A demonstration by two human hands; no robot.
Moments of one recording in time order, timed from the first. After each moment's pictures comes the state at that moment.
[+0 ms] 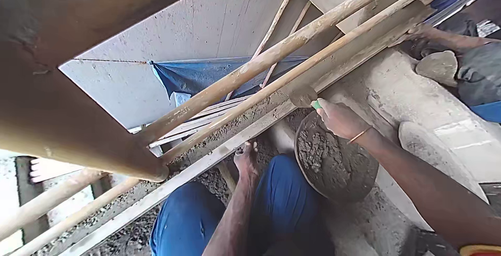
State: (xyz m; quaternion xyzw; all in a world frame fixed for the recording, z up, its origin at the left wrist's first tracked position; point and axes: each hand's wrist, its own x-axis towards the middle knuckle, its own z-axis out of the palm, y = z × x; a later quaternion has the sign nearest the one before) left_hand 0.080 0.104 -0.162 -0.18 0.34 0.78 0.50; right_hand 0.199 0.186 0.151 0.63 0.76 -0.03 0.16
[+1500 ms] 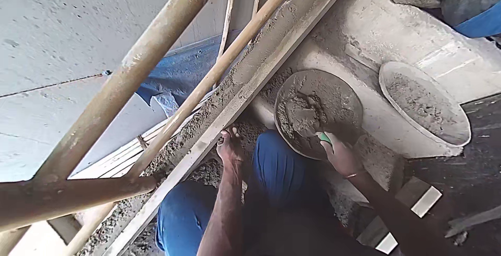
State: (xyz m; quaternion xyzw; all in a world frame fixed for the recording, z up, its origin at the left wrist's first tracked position) left_hand 0.078 0.098 -0.158 -0.11 0.37 0.76 0.52; right_hand 0.371 0.040 0.016 0.75 0.65 -0.08 0.05
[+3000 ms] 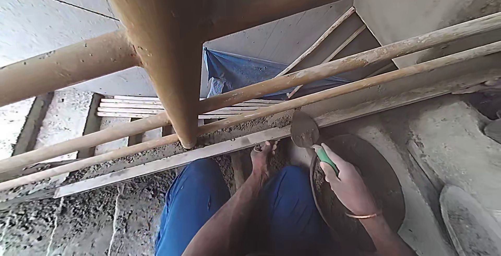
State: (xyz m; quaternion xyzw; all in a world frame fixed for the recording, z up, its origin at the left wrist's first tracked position) left_hand 0.081 0.101 -0.163 -0.17 0.34 0.77 0.51; right_hand 0.229 0.113 0.074 0.49 0.86 -0.15 -0.05
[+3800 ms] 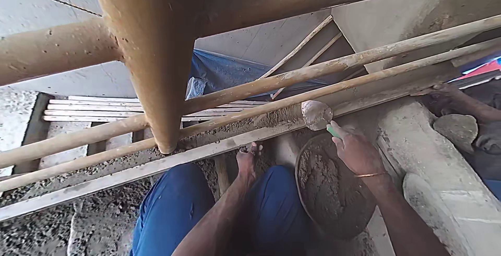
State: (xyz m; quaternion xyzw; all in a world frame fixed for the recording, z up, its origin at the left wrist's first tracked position) left_hand 0.078 0.102 -0.159 -0.18 0.36 0.76 0.52; right_hand 0.213 0.173 0.147 0.57 0.79 0.13 0.17
